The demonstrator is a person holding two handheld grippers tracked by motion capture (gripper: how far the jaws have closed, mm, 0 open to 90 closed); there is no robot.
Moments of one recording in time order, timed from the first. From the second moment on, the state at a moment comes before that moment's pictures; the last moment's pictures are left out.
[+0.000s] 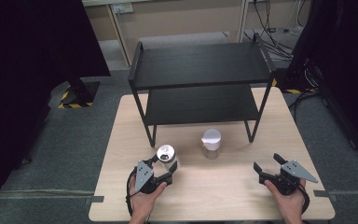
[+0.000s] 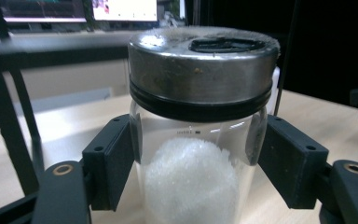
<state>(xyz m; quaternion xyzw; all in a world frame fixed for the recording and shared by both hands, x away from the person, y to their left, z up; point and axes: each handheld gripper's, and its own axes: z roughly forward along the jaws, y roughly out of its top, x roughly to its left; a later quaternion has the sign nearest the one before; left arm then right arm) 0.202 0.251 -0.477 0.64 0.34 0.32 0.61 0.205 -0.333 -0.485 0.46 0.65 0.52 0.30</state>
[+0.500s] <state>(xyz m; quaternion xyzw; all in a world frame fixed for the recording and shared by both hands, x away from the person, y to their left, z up) 0.191 0.248 -0.455 0.62 0.34 0.35 0.61 0.205 -0.333 -0.485 0.46 0.65 0.52 0.30</state>
